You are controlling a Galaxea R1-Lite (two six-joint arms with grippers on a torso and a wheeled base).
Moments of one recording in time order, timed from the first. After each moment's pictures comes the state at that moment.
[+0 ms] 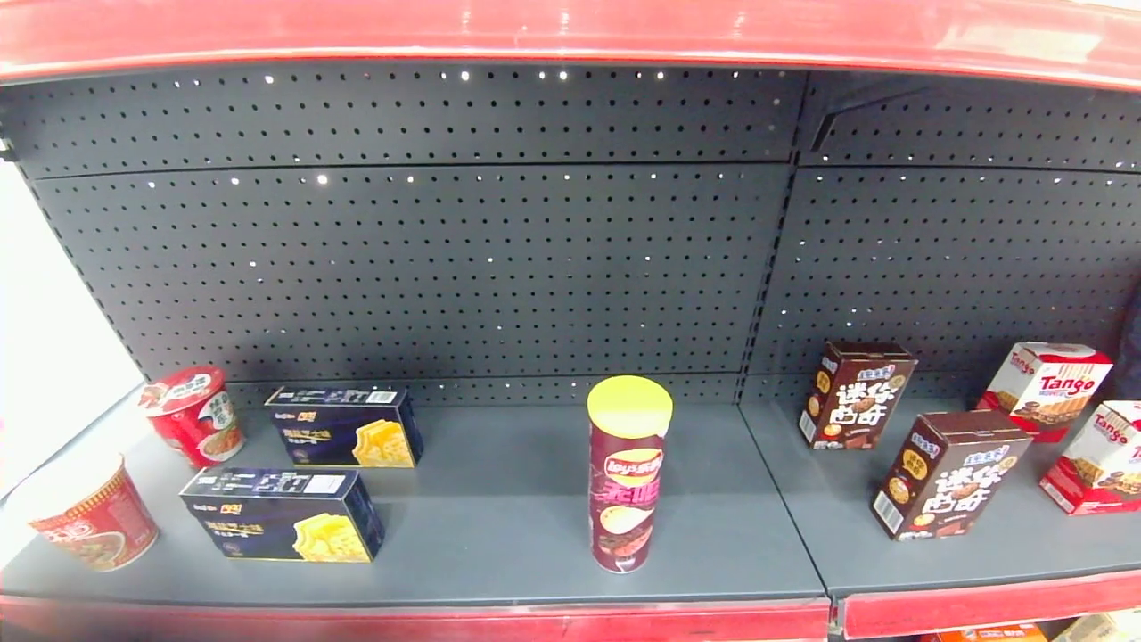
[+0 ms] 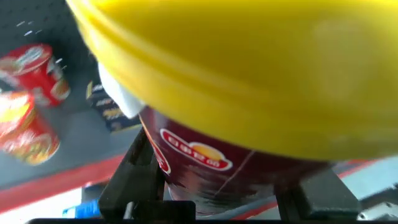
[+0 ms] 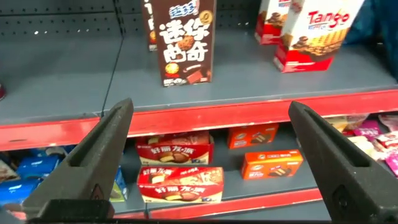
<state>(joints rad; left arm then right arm) -0.15 0.45 -0.54 0.27 -0.20 0.03 -0.13 0.03 0.00 0.01 0.01 -0.01</state>
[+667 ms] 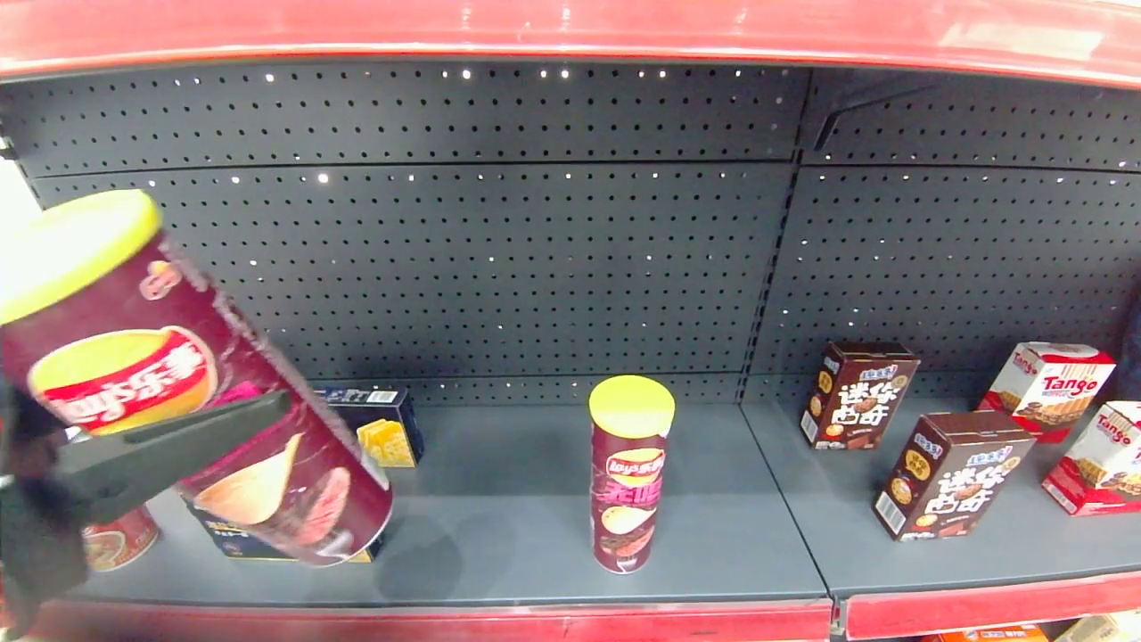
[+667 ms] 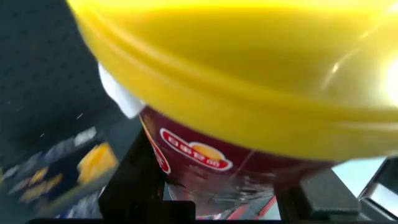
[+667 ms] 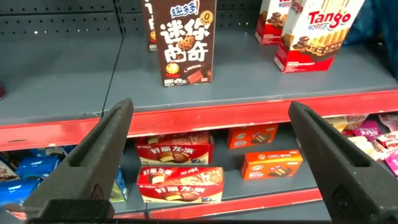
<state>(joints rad) -0.24 1.04 -0.66 -0.28 -0.49 0.02 -0.13 0.03 0.00 0.01 0.01 -0.01</state>
